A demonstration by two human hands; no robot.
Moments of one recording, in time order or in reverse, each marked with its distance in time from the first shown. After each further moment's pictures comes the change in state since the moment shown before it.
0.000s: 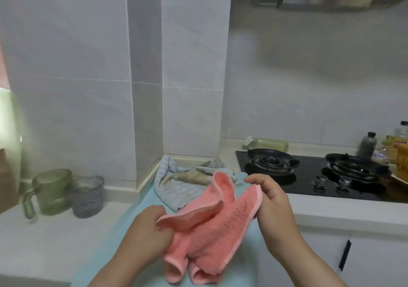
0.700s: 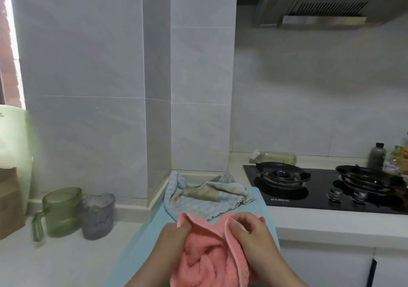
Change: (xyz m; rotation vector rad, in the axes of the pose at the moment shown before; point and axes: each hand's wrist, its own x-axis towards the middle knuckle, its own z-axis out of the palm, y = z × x) left_hand 0.031 -0.006 0.021 -0.444 -0.082 -0.297; right_hand 0.010 0.075 0.045 -0.226 -0.070 0.107
